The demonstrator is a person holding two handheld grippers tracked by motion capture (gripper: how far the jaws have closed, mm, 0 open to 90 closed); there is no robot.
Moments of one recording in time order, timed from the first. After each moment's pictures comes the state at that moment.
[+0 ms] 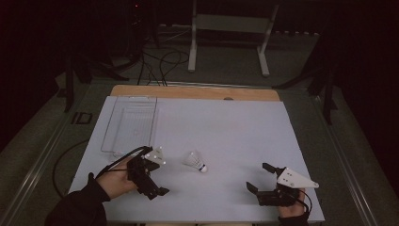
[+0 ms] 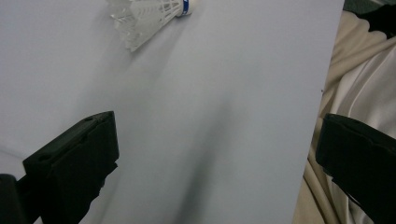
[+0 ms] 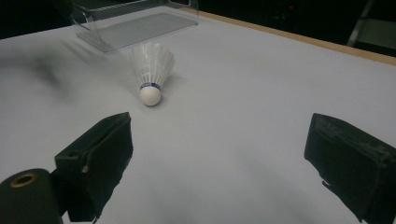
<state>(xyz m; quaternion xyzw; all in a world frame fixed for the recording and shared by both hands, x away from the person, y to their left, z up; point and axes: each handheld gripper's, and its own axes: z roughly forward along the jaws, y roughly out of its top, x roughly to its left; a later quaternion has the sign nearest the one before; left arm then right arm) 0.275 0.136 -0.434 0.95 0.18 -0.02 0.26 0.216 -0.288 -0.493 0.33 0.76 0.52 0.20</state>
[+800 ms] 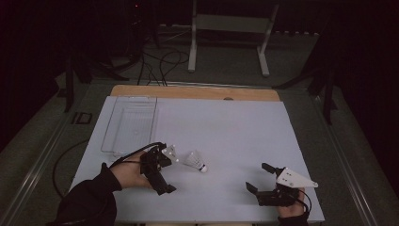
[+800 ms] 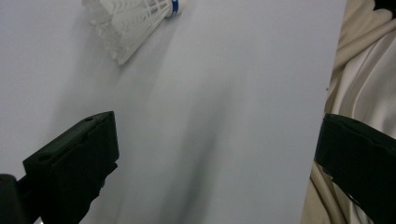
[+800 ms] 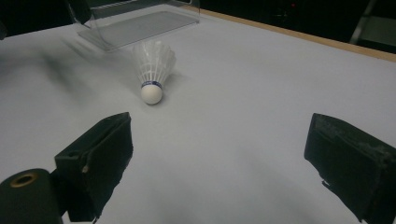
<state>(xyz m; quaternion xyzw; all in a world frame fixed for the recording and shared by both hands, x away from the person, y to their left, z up) 0.295 0.106 -0.436 0.97 0.14 -0.04 0.21 0.217 -0.287 -0.494 0.33 0.77 0.52 0.20</state>
